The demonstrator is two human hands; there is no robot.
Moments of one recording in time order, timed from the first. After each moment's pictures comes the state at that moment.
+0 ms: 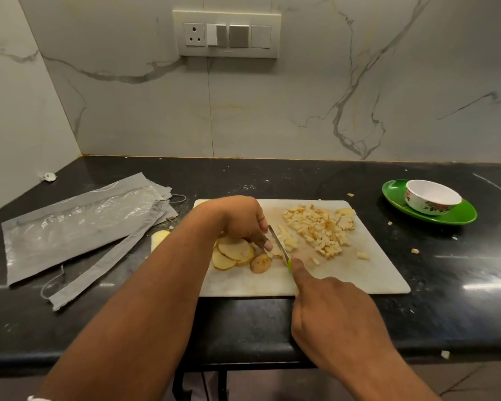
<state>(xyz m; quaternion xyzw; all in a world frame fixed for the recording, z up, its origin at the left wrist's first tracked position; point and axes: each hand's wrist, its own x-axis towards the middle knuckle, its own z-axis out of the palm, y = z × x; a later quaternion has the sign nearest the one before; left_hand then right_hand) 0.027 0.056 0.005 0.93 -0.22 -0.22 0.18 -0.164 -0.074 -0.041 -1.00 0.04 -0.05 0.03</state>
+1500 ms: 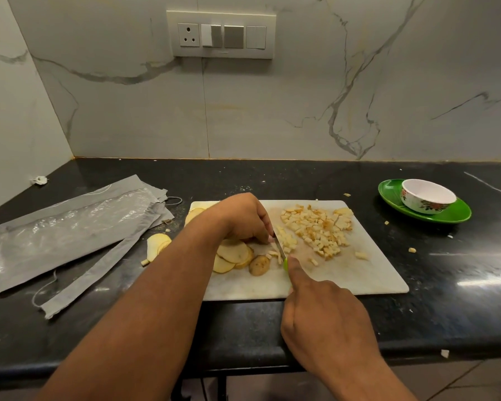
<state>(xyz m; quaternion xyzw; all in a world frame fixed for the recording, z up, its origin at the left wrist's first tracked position) 0.024 0.050 -0.002 0.92 -0.21 -0.17 0.28 -0.165 -0.058 -0.039 -0.99 0.09 -0.04 0.08</state>
